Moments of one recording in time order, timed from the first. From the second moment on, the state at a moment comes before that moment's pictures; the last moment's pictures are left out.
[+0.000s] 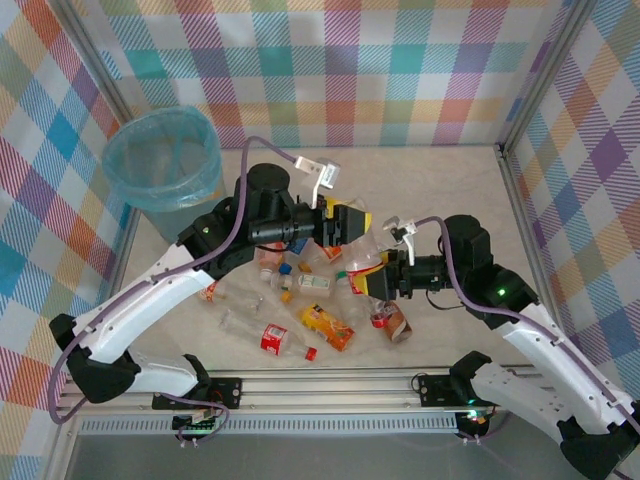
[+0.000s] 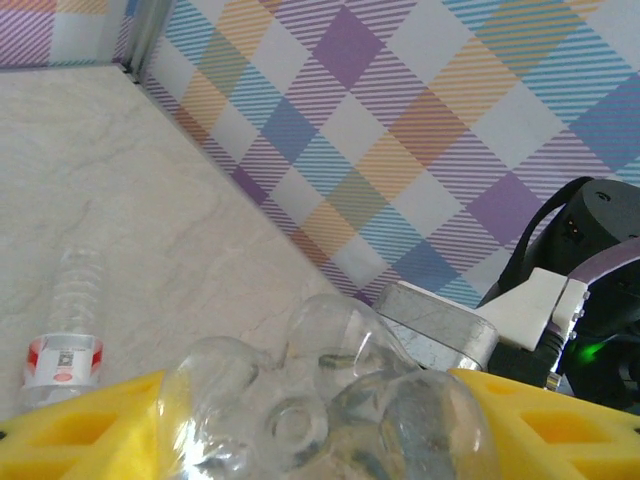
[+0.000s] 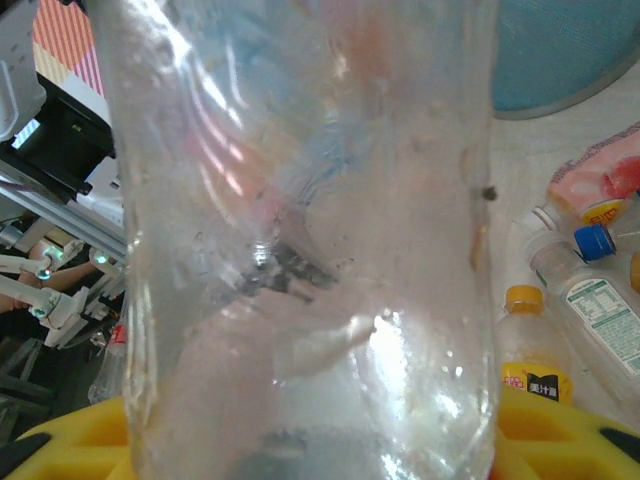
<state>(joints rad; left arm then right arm) -0.89 1.31 1.51 -0.48 0.28 -0.53 0.61 0.83 0.94 -0.48 -0.80 0.37</state>
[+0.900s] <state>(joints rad) -0.86 1.16 1.49 -0.55 -0.19 -0.50 0.63 0.88 1.06 -0.53 -0.59 0.37</state>
